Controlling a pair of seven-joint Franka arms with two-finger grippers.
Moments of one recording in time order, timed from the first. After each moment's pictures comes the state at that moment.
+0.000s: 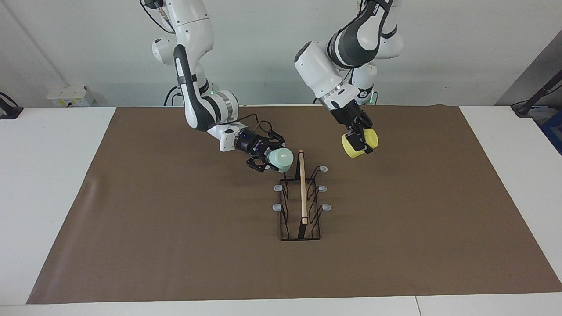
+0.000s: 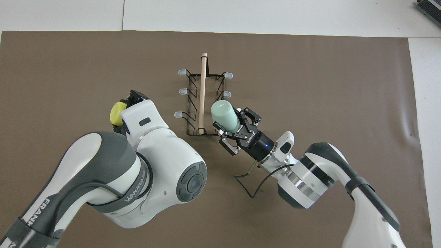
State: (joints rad) left arm -0.06 -0.02 -0.59 -2.03 0.97 1.92 -2.18; right arm 0.47 0.22 0.00 -2.34 2.69 1.98 -2.62
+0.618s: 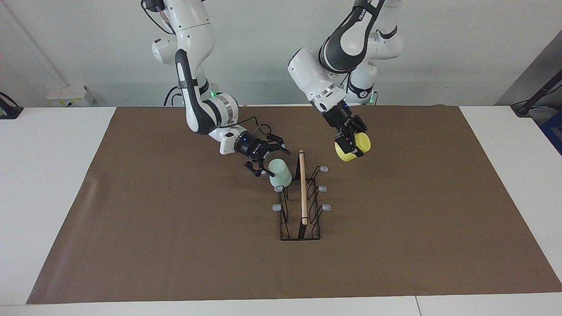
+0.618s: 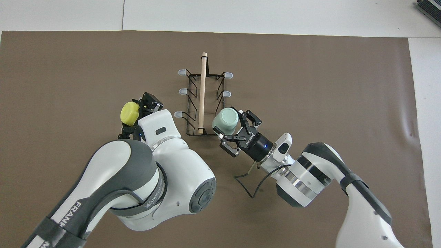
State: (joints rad) left arm -0.09 0.00 -0.60 -2.08 1.13 1.98 -2.24; right arm 0.46 0.24 -0.01 -2.33 2.69 1.99 -2.63
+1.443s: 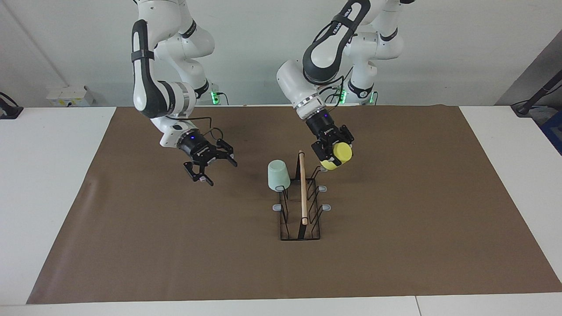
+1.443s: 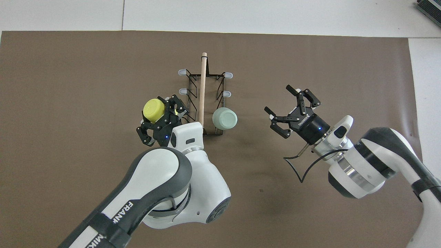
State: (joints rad) left arm -0.13 0.12 -0.64 -2.09 1.39 1.99 -2.26; right arm 0.12 0.05 -0.01 -2.32 2.14 2.30 -2.57
